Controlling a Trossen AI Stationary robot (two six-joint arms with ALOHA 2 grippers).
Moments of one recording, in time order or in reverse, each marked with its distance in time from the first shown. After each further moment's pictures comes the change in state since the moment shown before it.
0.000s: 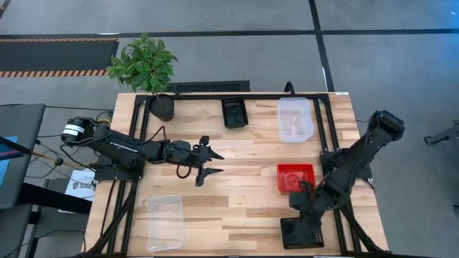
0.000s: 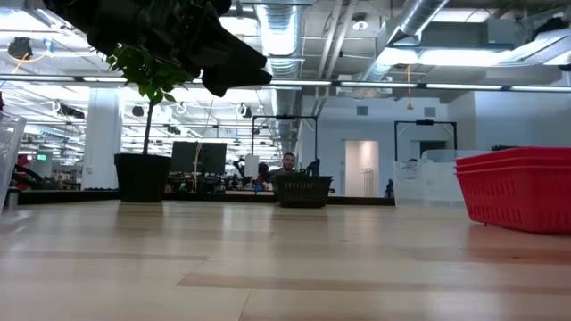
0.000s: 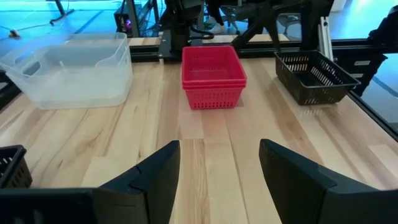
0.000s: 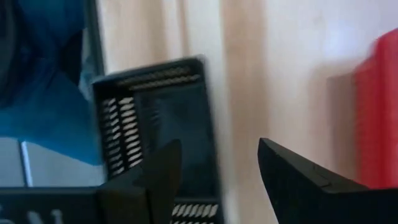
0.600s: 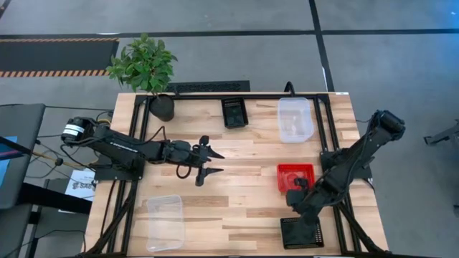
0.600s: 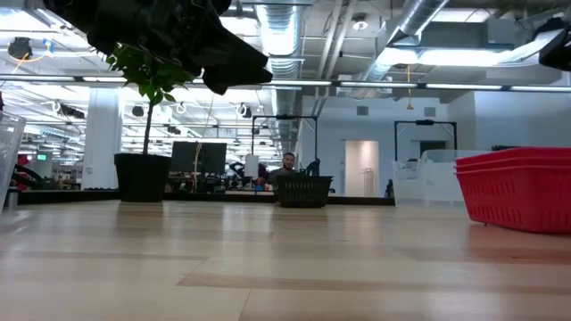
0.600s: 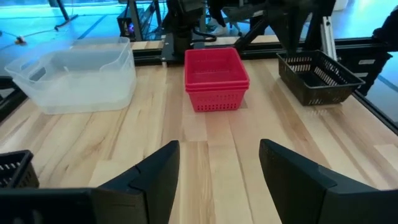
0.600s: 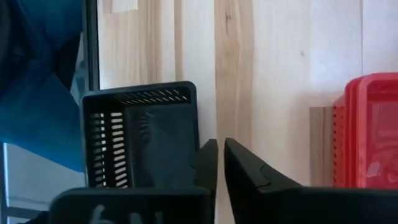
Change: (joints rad) left arm -0.003 0.000 0.000 0.009 -0.011 0.022; right arm -0.049 -0.005 0.000 0.015 0.031 -0.131
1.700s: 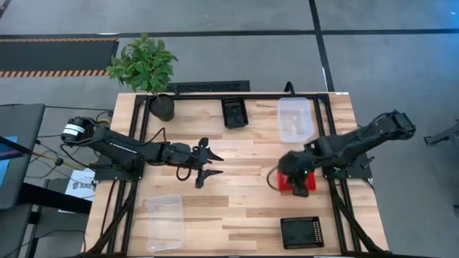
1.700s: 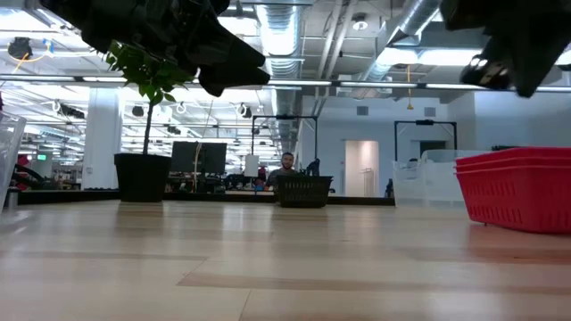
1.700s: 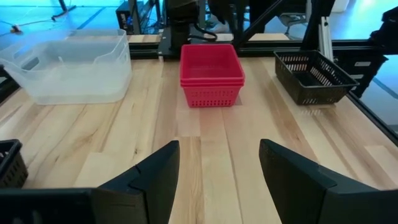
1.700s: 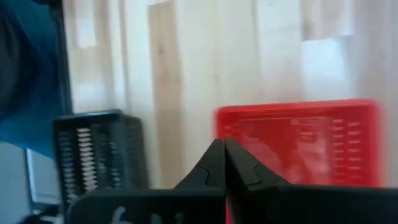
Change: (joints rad) left arm -0.027 0.000 0.000 -0.016 -0.026 -0.049; right arm -0.456 -0.143 0.000 -0.163 -0.236 -0.352
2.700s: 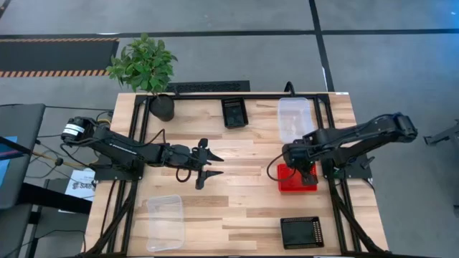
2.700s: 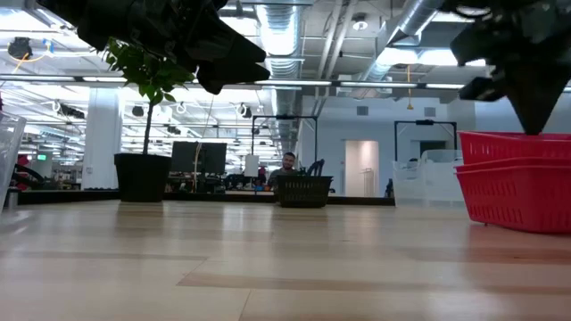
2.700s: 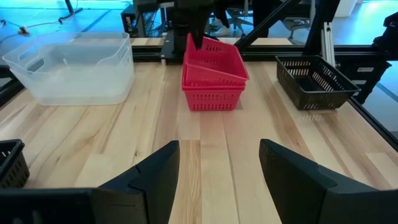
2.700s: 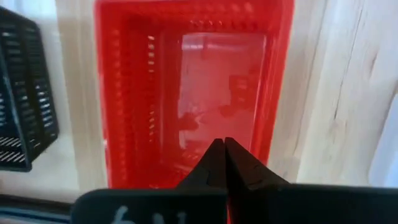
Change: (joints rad) left arm -0.025 0.000 0.000 0.013 -0.043 -0.019; right arm -0.171 -0.009 -0.031 -0.282 0.069 -0.373
